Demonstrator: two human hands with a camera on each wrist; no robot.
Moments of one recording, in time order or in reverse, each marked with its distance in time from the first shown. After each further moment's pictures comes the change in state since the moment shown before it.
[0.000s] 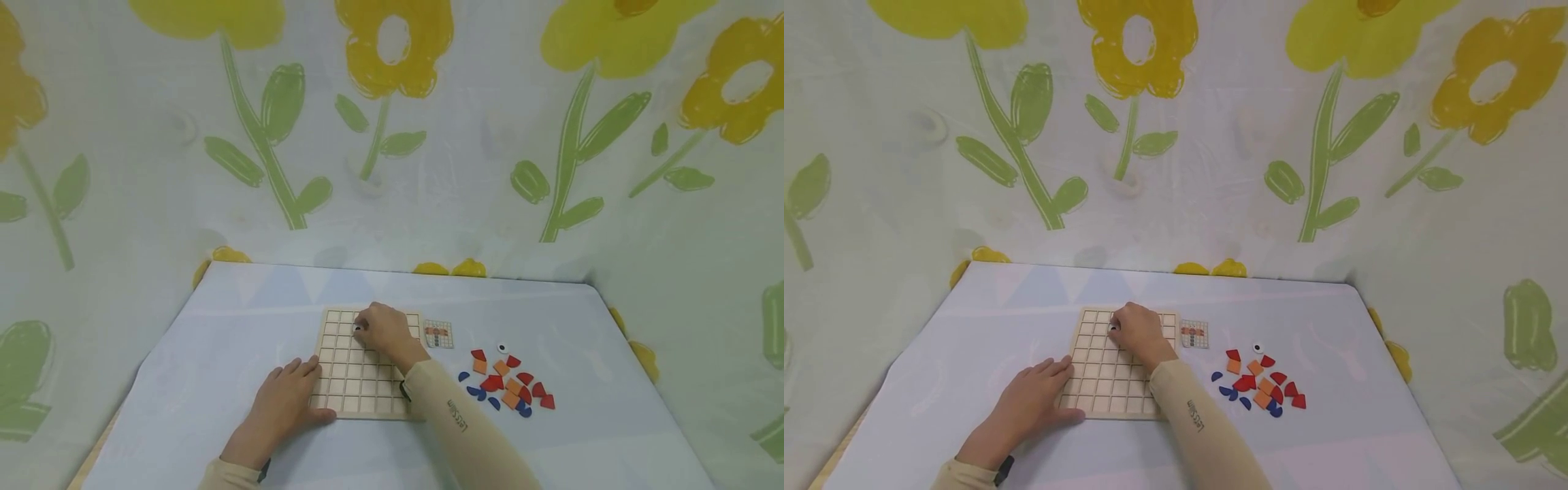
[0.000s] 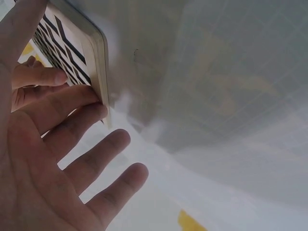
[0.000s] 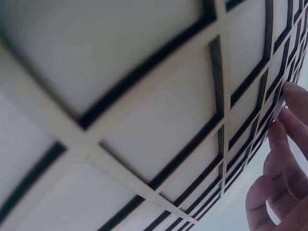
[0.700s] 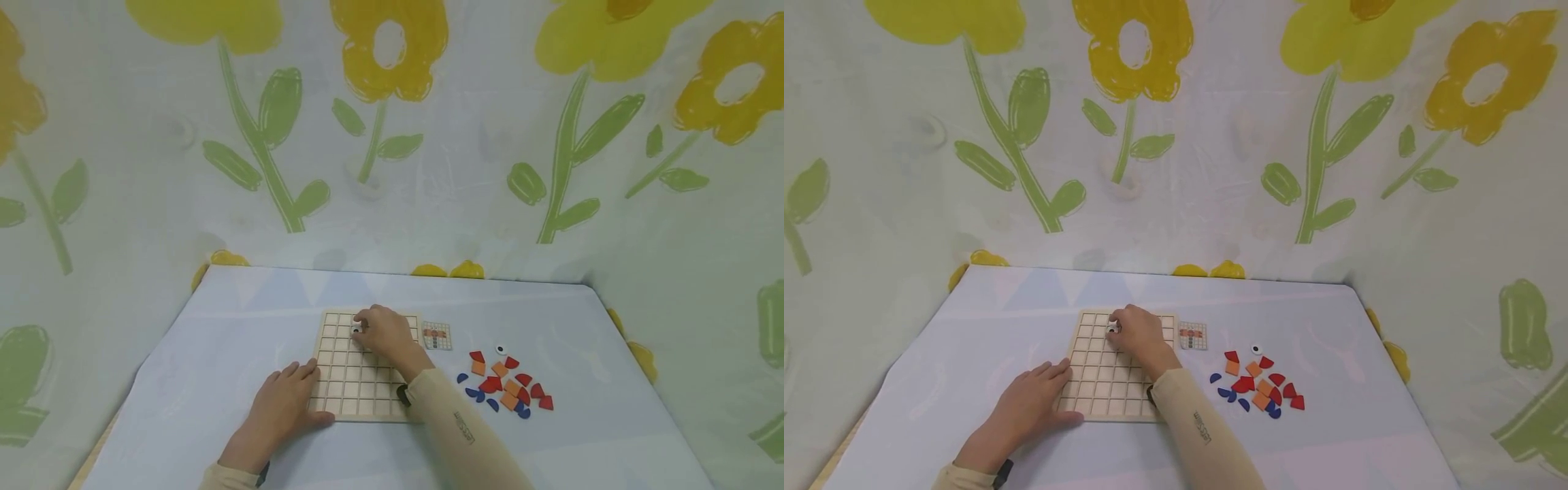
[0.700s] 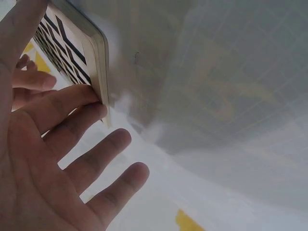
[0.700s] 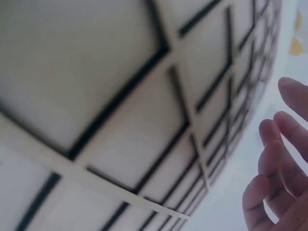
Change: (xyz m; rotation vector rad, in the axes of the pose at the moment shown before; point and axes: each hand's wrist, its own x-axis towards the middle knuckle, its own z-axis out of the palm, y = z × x) left_hand 0.001 -0.001 0.001 0.003 -0.018 -0.014; right_hand -0.010 0.003 -0.004 0.081 0.065 -0.020
